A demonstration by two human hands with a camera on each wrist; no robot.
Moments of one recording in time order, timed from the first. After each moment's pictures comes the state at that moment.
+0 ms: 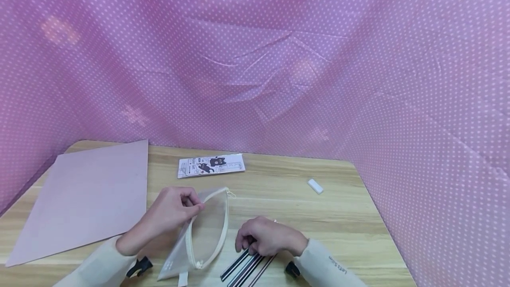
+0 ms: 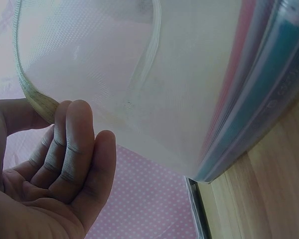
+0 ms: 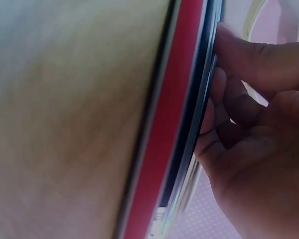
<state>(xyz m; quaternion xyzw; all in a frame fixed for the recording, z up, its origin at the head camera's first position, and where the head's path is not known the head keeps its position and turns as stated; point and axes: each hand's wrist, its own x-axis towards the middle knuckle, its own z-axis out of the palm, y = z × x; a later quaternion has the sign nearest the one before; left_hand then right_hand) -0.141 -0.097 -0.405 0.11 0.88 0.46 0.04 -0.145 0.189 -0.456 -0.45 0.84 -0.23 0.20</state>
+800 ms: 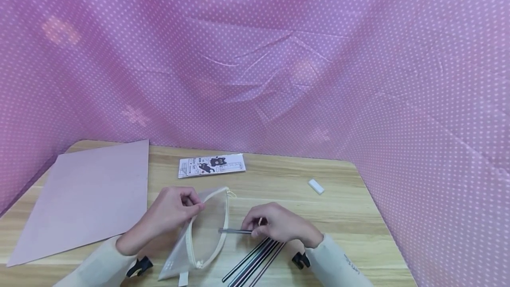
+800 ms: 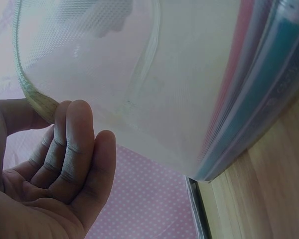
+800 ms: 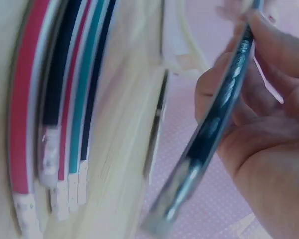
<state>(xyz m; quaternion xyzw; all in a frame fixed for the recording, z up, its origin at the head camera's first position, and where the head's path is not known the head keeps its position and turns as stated) -0.142 -0.097 -0.407 0.11 0.88 0.46 0.03 -0.155 0.212 -0.424 -0.42 0.82 -0.35 0.18</state>
